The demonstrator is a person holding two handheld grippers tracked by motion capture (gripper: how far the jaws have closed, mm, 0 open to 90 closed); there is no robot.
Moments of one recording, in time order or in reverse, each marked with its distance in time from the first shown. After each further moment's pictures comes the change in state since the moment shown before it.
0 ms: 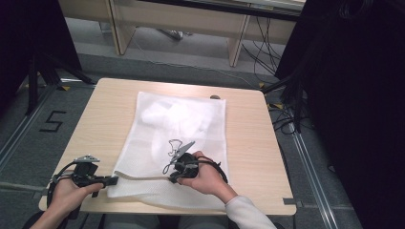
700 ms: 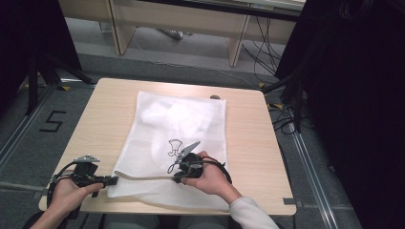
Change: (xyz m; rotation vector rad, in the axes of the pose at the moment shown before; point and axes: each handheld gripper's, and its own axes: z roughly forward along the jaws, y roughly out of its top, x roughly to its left) left arm 0.000 0.000 0.000 0.004 0.003 0.004; right arm -0.005 -0.009 -0.007 -0.004 -0.009 0.007
